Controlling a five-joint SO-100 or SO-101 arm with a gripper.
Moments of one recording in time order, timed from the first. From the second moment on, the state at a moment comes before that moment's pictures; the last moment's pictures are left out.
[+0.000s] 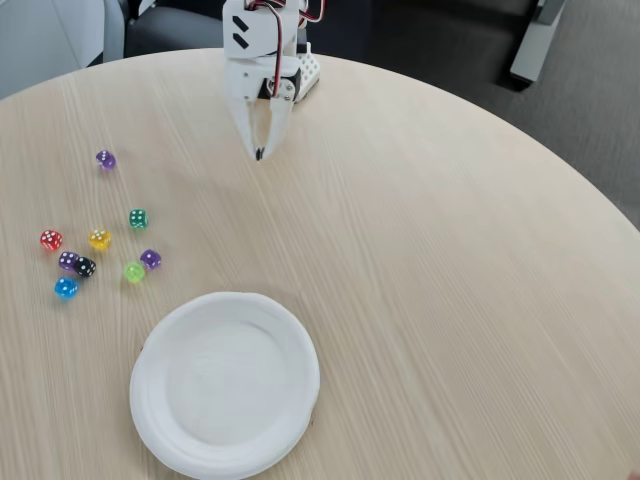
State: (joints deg) arm 6.6 178.2 171.7 70.9 14.0
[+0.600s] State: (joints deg) arm 33.4 178.2 171.7 70.9 2.5
